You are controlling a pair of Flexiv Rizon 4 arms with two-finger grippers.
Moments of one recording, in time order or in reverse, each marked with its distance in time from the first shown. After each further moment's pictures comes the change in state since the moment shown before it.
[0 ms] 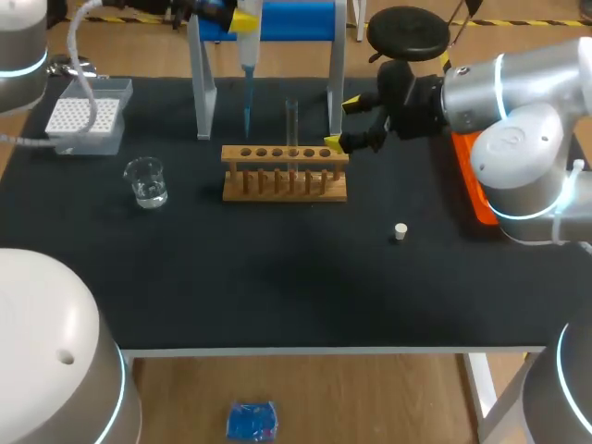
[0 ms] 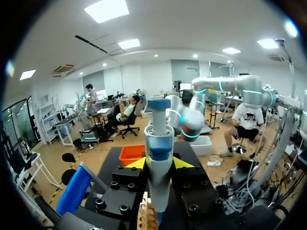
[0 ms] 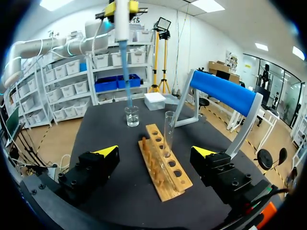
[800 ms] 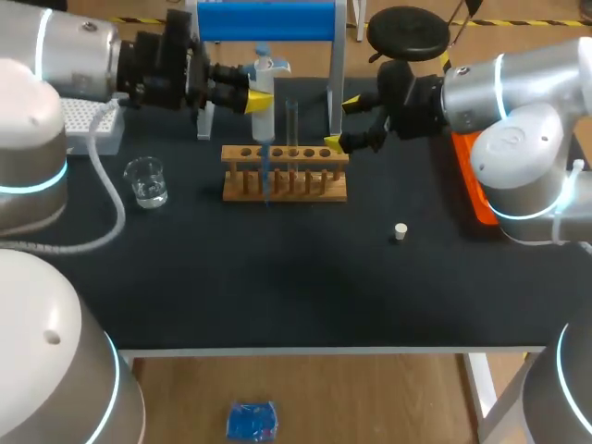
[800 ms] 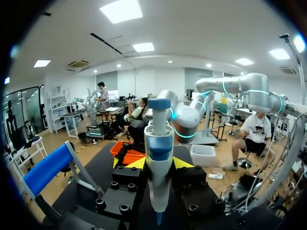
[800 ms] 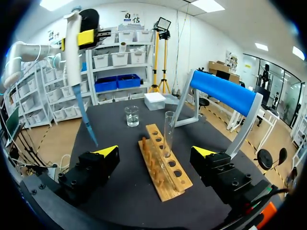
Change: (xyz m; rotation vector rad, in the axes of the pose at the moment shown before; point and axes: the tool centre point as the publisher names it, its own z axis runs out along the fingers) left arm 0.082 0.040 0.043 0.063 -0.128 -0.126; right arm 0.000 0.000 0.000 0.000 0.000 0.000
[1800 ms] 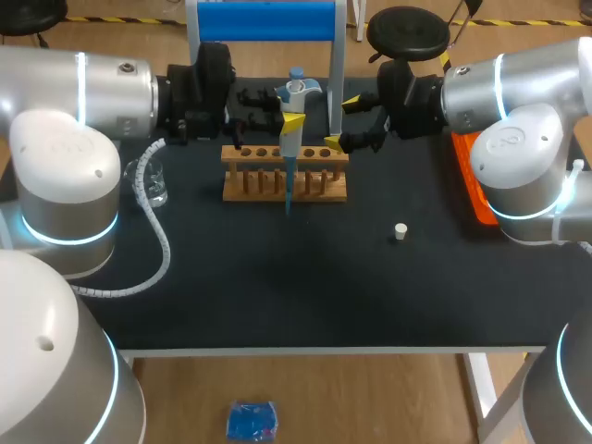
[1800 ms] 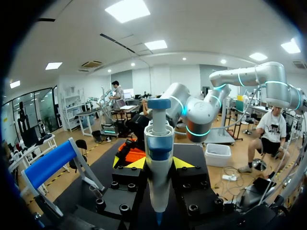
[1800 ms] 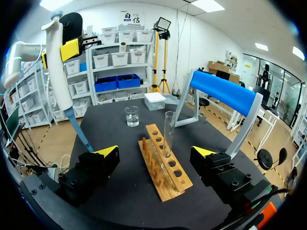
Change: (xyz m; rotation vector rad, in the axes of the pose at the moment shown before) left arm 0.008 0.012 0.042 -0.018 -0.147 0.005; right arm 0.000 0.000 0.000 0.000 0.000 0.000
